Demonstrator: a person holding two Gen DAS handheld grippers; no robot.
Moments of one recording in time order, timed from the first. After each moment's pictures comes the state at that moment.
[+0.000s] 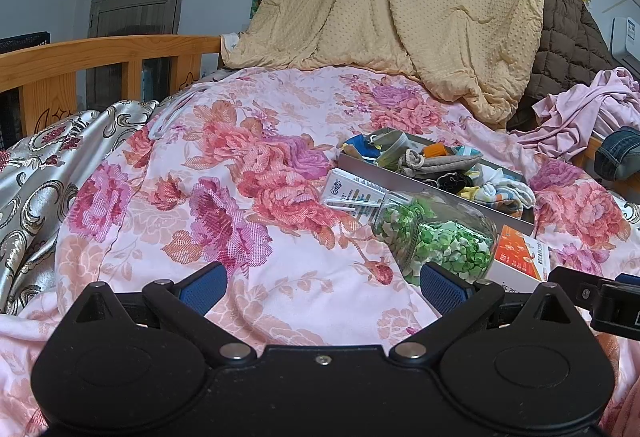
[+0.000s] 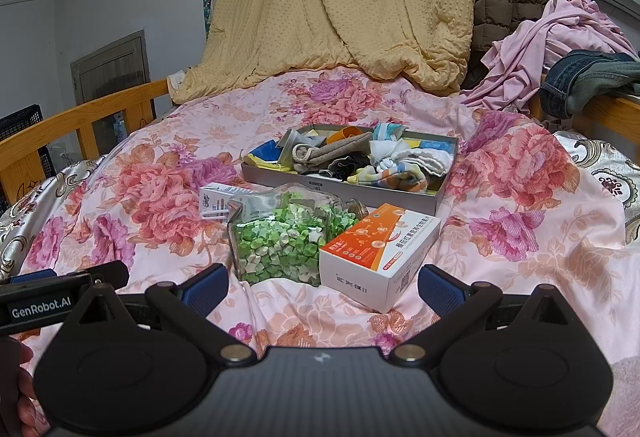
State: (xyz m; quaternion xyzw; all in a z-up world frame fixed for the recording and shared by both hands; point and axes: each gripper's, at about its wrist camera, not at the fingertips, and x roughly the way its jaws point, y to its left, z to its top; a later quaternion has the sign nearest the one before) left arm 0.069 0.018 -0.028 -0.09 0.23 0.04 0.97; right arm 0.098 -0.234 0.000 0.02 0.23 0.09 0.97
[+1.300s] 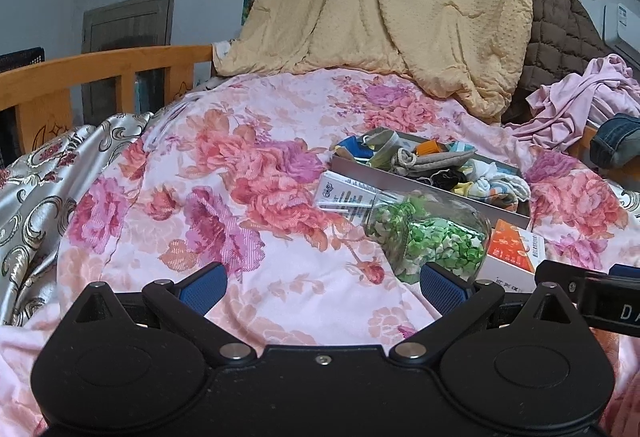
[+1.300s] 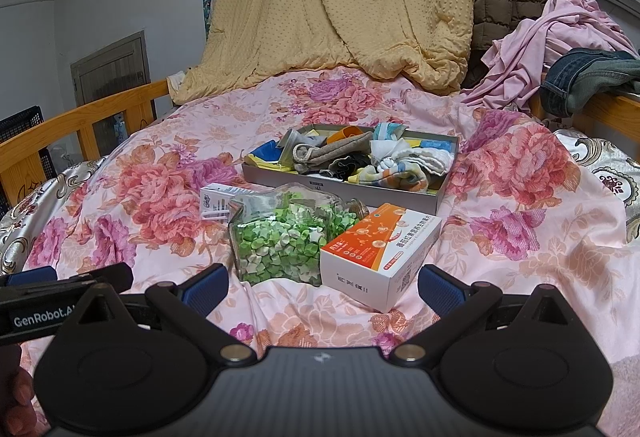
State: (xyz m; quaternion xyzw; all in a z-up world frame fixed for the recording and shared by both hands) left arm 0.067 0.006 -0.023 -0.07 0.23 0.04 0.97; right arm 0.098 -0.233 0.000 0.02 0.23 0.09 0.97
